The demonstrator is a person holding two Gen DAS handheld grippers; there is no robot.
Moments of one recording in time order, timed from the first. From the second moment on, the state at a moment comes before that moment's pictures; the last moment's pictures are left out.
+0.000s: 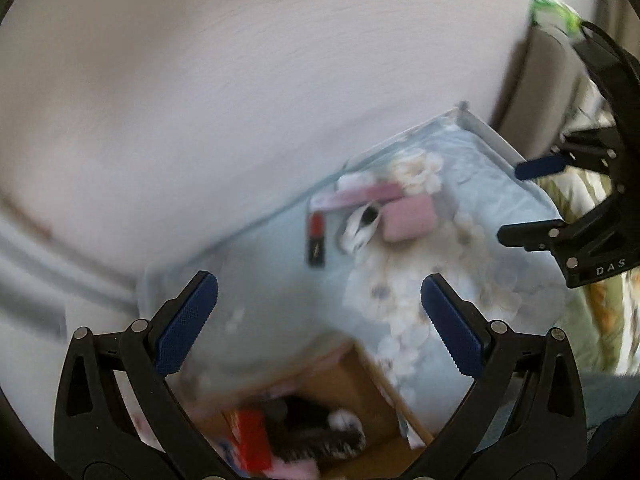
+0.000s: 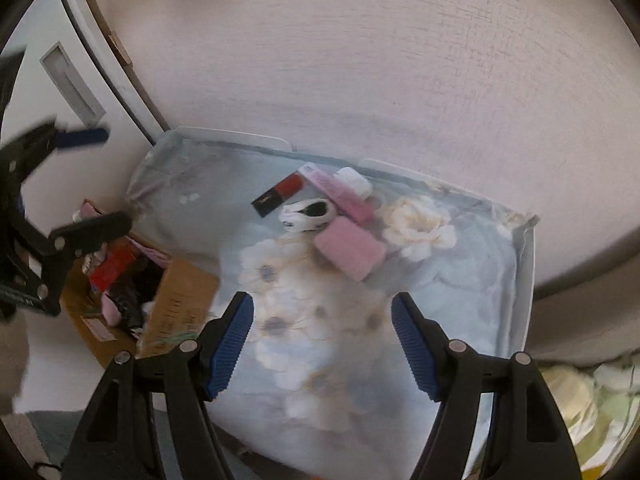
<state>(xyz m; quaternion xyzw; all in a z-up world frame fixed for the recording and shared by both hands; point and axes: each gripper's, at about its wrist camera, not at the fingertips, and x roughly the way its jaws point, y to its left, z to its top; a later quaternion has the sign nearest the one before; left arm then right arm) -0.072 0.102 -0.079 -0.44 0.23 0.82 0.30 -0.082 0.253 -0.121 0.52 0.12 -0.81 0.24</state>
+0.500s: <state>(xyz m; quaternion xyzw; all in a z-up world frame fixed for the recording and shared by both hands) -0.141 0.194 -0.213 -0.50 0.30 0.71 0.39 -0.166 0.258 -0.230 0.55 0.20 -0.74 0.32</state>
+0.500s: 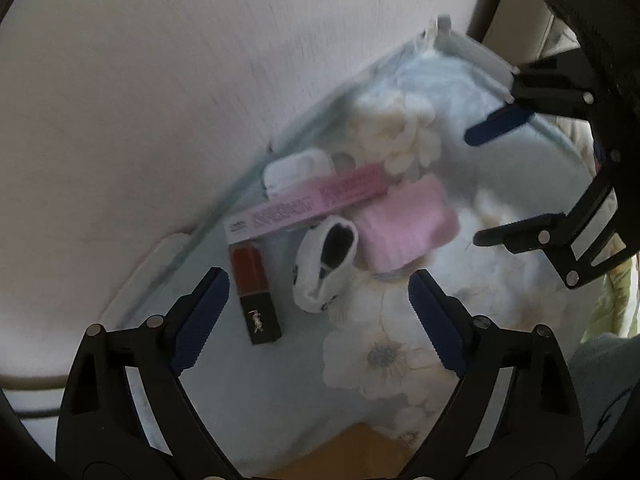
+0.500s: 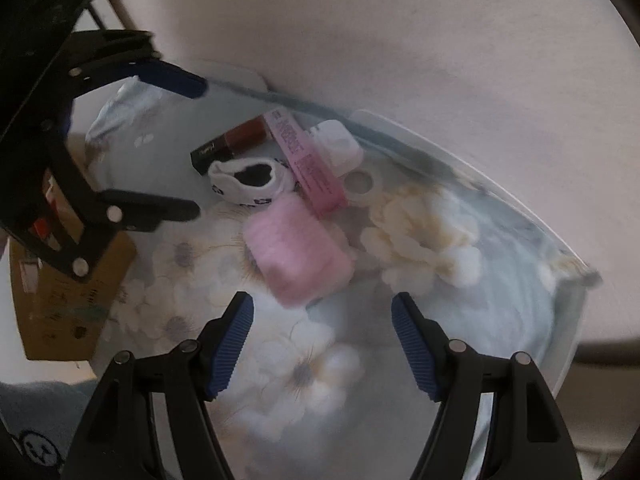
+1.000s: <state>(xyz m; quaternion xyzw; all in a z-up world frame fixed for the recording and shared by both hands) -0.153 0.209 -0.266 -0.53 0.32 0.66 0.42 -0.177 0.234 -0.264 0.53 0.24 -0.72 0.39</state>
